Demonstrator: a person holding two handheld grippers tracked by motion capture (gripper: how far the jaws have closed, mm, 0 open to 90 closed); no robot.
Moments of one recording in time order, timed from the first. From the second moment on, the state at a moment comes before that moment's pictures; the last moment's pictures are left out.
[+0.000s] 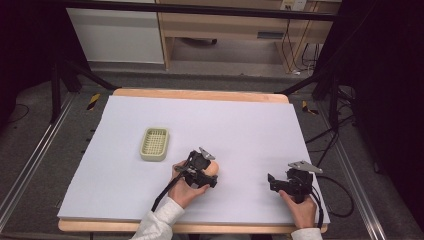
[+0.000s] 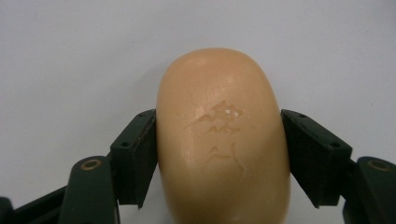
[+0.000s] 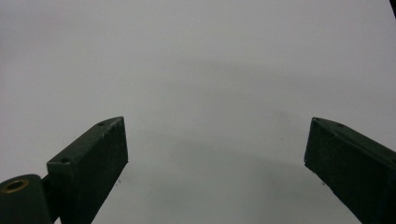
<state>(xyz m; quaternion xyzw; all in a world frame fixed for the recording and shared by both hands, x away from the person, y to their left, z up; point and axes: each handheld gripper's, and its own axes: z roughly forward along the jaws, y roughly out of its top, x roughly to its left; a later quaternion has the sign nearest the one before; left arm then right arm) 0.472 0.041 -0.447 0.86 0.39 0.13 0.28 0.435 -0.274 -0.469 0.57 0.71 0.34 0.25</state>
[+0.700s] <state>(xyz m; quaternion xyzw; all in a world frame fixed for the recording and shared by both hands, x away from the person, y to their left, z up) 0.465 0.070 -0.424 0.86 0.40 0.14 0.29 0.435 -0.274 -0.469 0.56 0.71 0.34 0.25</state>
